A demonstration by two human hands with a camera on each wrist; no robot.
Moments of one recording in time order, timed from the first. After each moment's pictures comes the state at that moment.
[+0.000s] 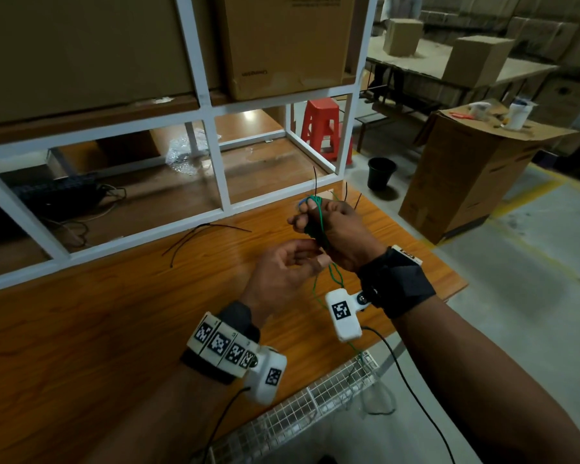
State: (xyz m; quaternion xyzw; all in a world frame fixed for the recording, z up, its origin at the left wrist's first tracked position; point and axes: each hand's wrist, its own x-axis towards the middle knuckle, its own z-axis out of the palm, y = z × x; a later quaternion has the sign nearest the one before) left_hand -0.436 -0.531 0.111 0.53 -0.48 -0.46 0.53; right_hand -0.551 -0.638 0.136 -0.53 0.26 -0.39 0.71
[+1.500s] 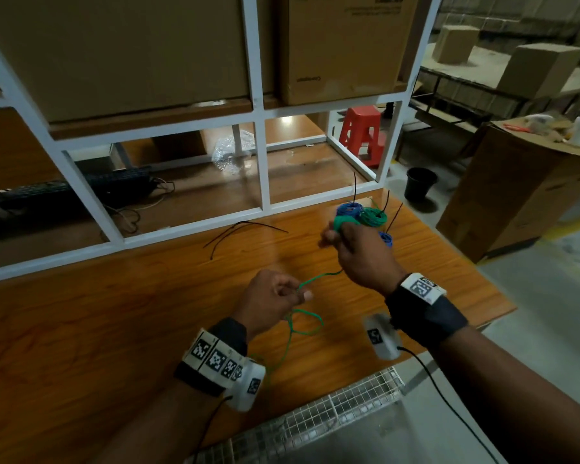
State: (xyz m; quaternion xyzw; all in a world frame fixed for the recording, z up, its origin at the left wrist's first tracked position) left_hand -0.366 -0.492 0.069 0.65 -0.50 -0.36 0.43; right_hand -0.537 -0.629 0.110 -0.85 0.36 -0.27 0.27
